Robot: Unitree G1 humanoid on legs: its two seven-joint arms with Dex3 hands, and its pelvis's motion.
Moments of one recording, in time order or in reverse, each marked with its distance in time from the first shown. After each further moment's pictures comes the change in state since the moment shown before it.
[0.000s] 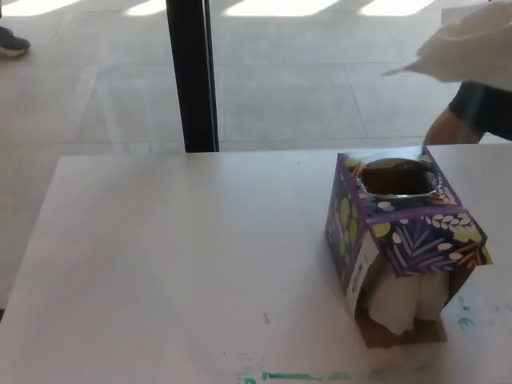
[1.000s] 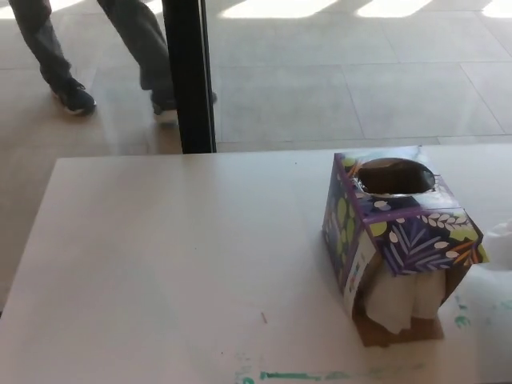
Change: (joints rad) left_arm -0.013 -0.001 -0.009 -0.008 0.000 0.000 0.003; right_arm 0.458 -0.136 0.278 -0.156 -0.126 0.275 0.110
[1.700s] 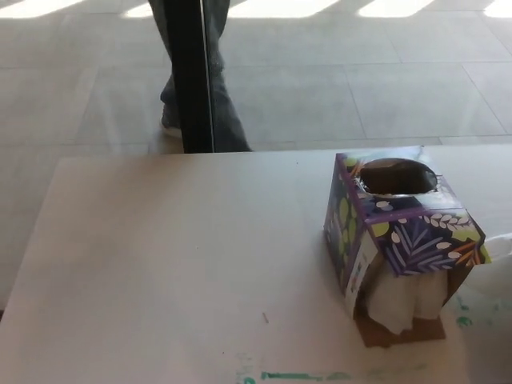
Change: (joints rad) left_arm -0.007 0.000 0.013 0.007 -0.003 0.000 -0.004; right_arm -0.033 0.007 0.185 -0.025 -0.065 0.076 0.259
